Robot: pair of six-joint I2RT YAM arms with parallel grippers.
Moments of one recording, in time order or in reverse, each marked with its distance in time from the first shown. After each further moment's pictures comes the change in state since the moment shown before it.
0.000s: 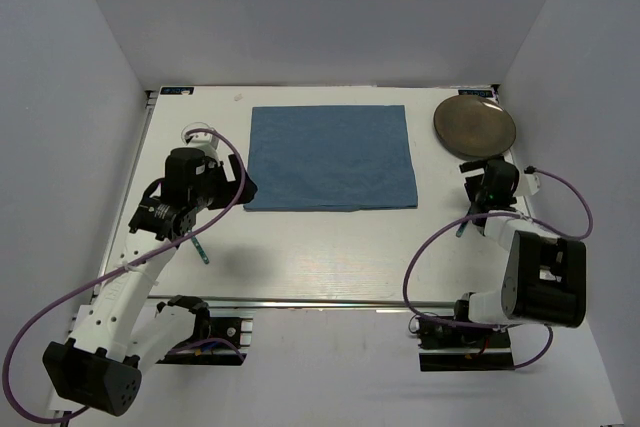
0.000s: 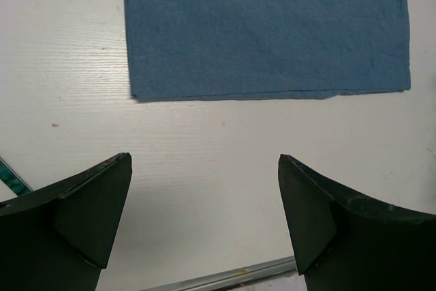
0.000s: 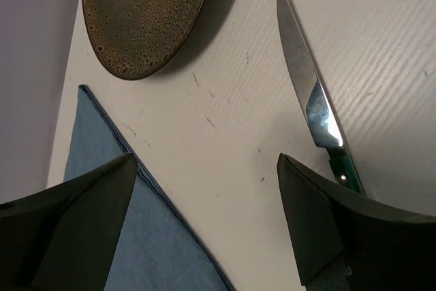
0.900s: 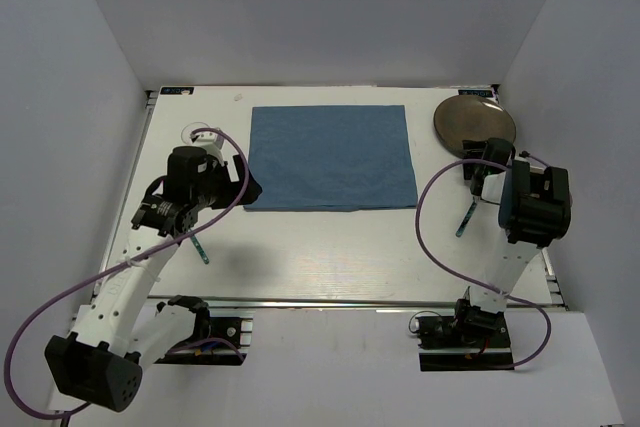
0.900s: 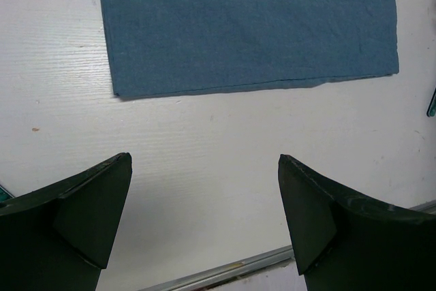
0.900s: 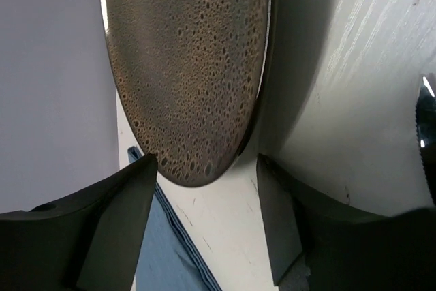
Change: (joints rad) left arm 0.001 0.018 -0.003 0.016 0.075 0.016; right arm -0.061 0.572 0.323 0.307 -0.145 0.245
